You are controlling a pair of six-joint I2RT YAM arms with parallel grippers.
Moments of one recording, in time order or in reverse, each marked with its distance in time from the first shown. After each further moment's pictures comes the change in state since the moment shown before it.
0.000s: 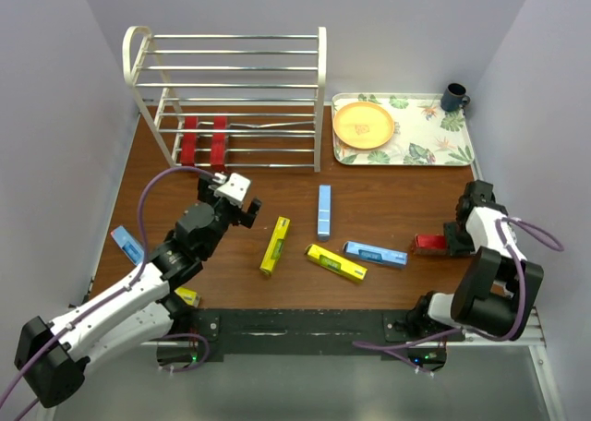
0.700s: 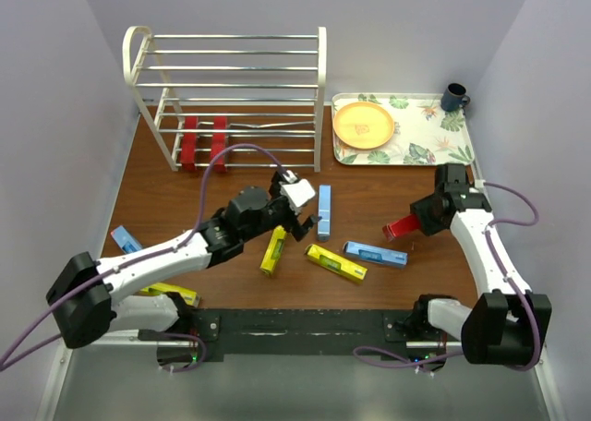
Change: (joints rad) left arm -0.191 0.418 0.242 0.090 0.411 -0.019; right arm 0.342 -0.174 0.114 -0.051 -0.145 -0.095
